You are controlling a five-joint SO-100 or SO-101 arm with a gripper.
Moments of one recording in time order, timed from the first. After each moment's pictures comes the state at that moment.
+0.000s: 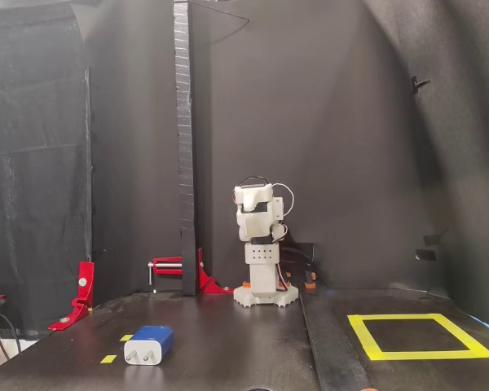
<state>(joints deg) 2.2 189.0 179.6 1.7 1.2</state>
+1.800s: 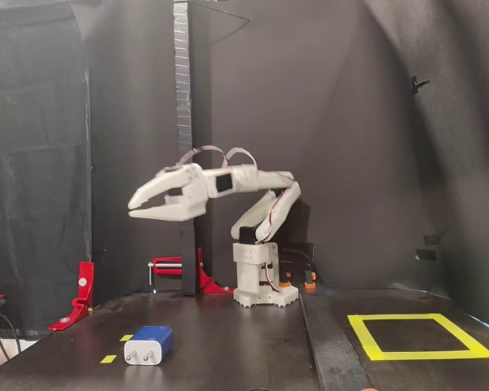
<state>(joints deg) 33.1 136.1 134.8 16.9 0.9</state>
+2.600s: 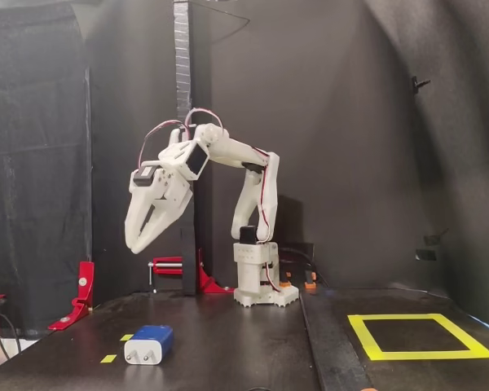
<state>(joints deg) 30.9 103.2 93.0 65.8 -5.8</state>
